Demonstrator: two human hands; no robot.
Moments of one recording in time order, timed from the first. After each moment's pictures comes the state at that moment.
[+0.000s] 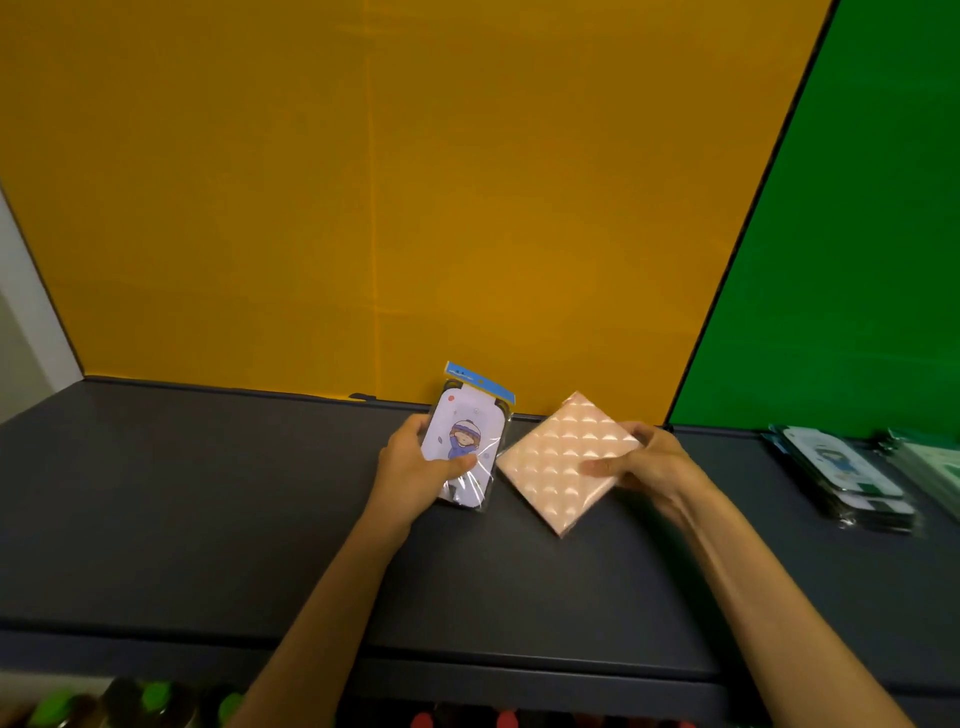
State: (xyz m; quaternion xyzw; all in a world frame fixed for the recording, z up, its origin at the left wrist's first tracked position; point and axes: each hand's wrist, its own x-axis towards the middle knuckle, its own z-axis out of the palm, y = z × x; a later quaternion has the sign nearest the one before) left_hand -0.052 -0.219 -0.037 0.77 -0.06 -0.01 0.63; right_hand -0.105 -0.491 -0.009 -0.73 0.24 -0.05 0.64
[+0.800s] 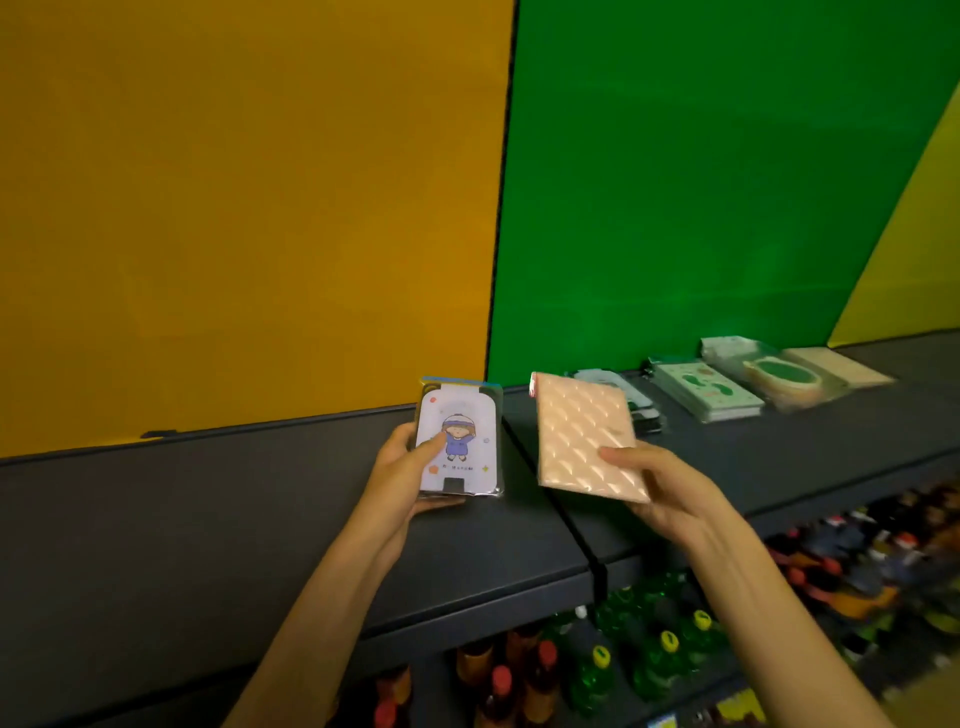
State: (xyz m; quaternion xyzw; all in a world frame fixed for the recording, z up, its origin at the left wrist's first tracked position) left_hand -0.153 -0.365 -0.010 0.60 -0.13 -0.23 0.75; right_hand -0.301 -0.591 0.008 -0.45 0.25 -0.13 0.85
